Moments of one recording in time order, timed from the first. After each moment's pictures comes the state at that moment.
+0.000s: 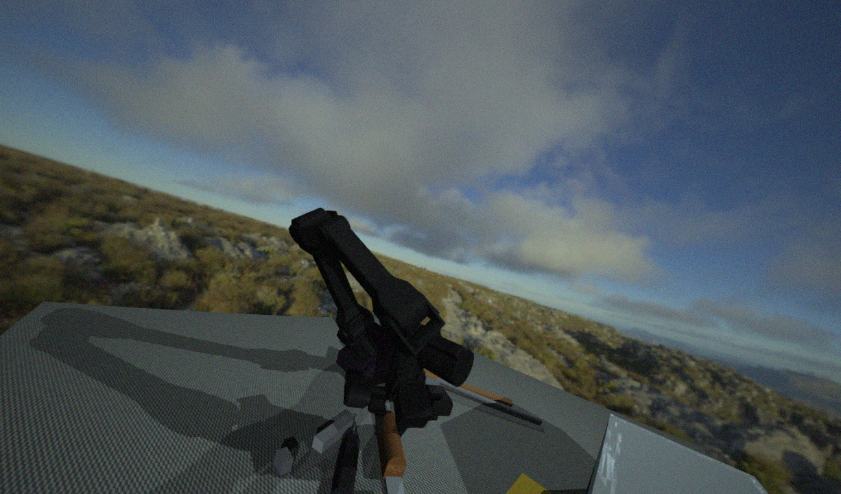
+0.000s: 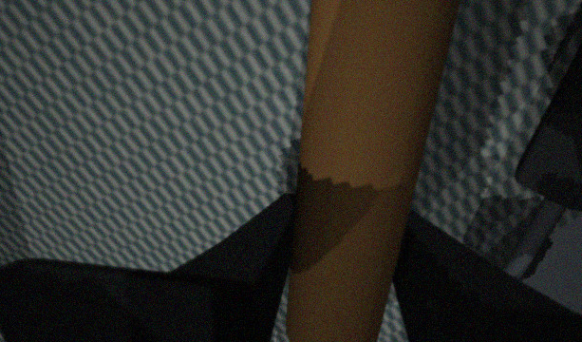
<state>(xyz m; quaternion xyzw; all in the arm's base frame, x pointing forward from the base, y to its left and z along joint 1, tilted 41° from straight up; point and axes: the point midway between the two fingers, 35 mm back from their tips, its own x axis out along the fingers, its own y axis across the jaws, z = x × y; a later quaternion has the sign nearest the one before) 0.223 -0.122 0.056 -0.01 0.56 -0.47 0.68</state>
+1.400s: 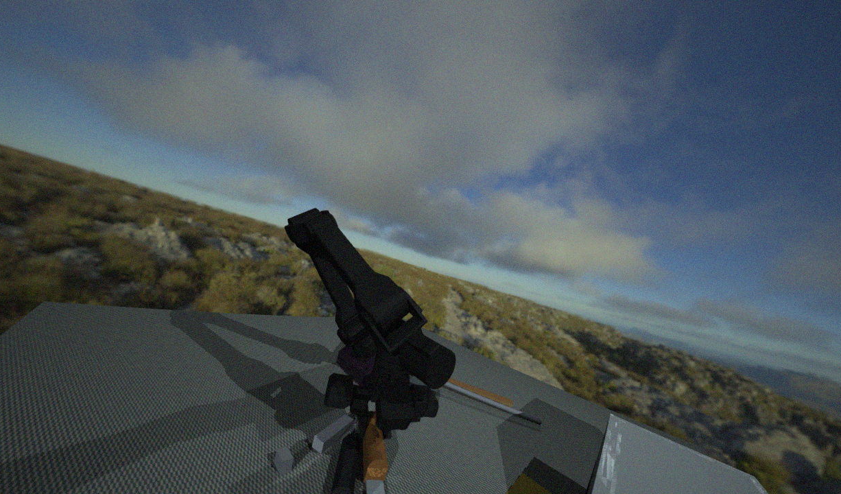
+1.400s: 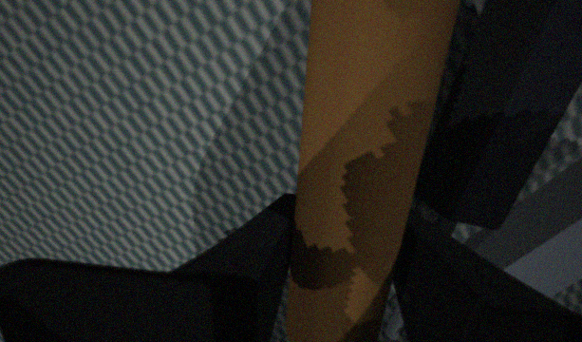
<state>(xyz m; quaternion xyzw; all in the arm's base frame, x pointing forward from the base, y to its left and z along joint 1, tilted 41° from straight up) 0.210 -0.142 0.076 -0.01 0.56 -0.47 0.68</state>
